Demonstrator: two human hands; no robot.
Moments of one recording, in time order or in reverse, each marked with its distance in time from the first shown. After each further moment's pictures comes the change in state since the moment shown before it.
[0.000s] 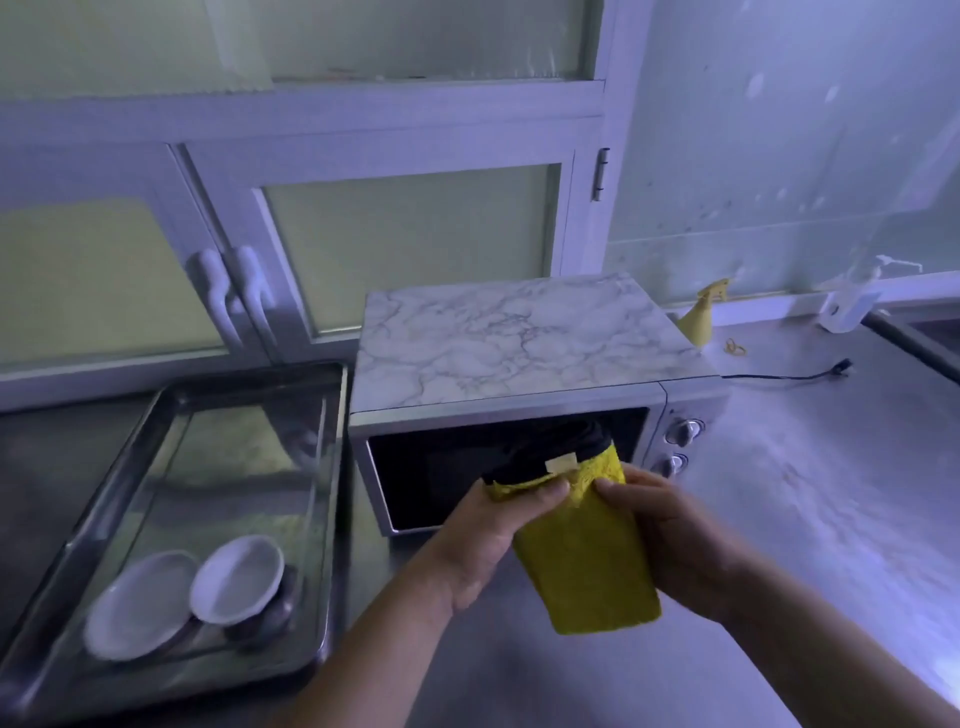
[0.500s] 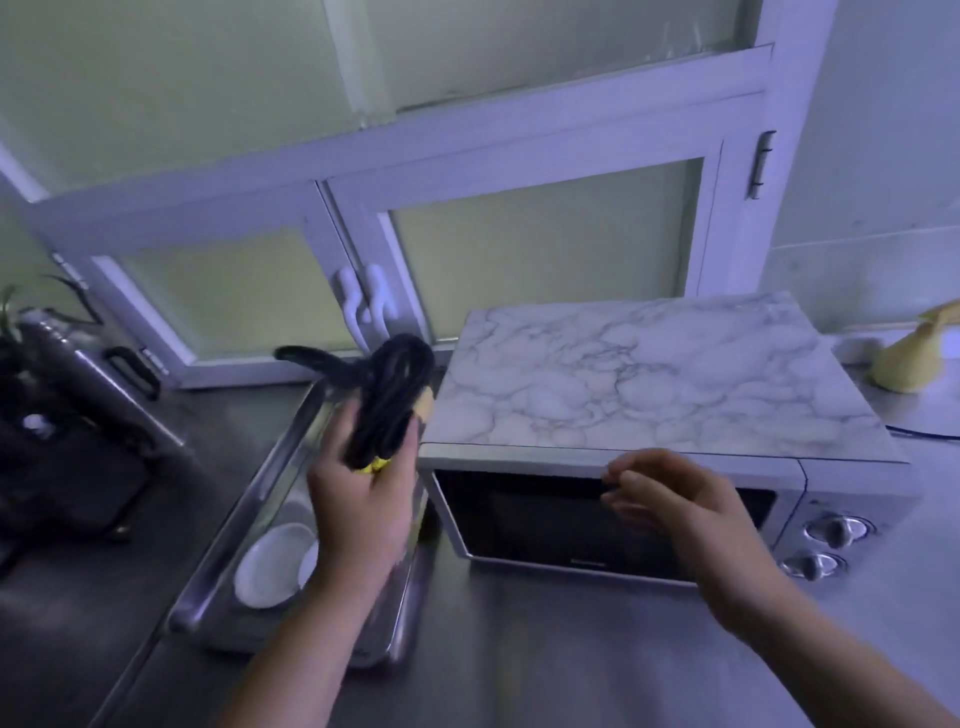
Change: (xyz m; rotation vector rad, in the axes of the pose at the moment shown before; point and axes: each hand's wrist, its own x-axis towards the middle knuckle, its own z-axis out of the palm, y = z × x) left_hand -0.001 0.076 -0.062 0.831 1.155 0.731; right_hand 0.094 -0.030 -0.016 -0.283 0.043 -0.313
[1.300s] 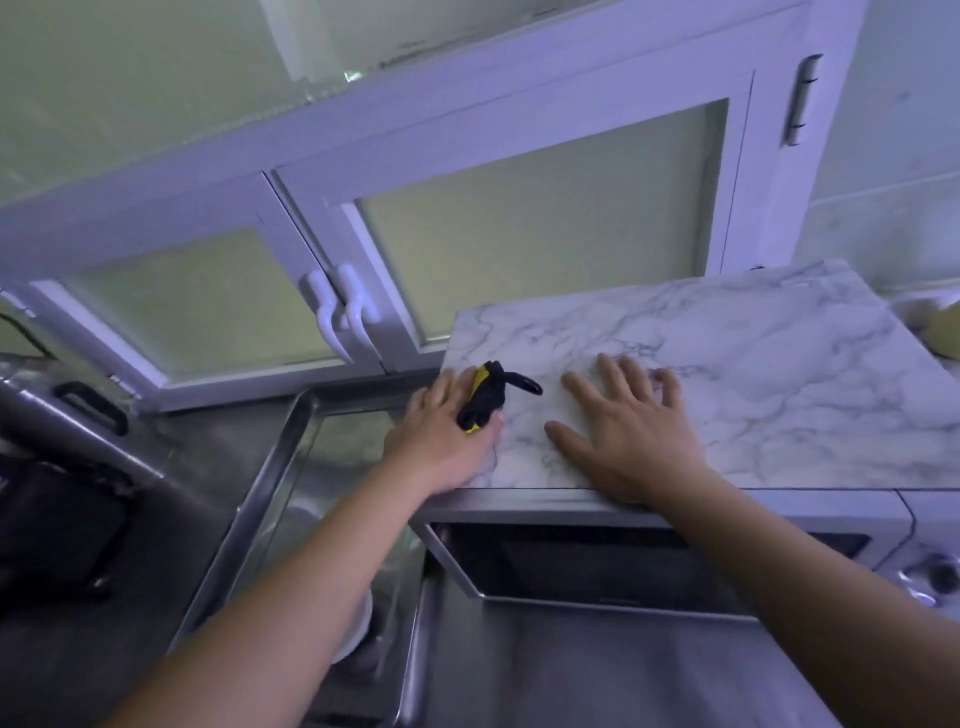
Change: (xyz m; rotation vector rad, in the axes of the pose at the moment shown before) left_hand 0.080 -0.123 0.115 0.857 -1.000 -0.187; right_hand 0.157 0.023 0.036 -1.462 -0.067 -0.189
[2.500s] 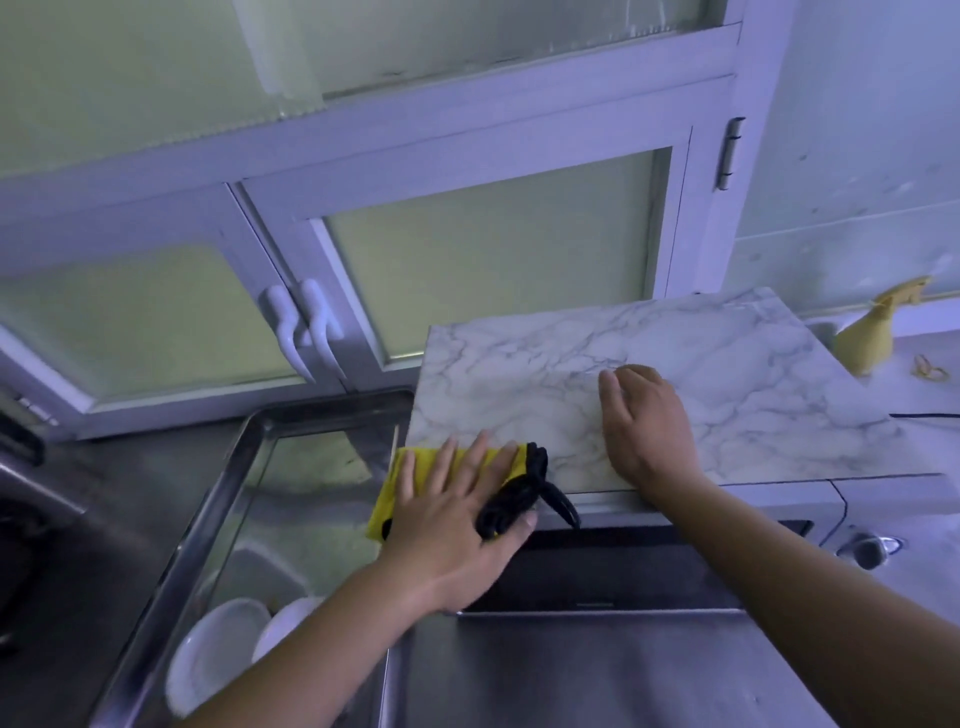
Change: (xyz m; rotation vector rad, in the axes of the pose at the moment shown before) left_hand -0.086 0.015 0.013 0.151 -0.056 0.309; right_hand -0.012 0.006 -0.017 0.572 0.433 0.287
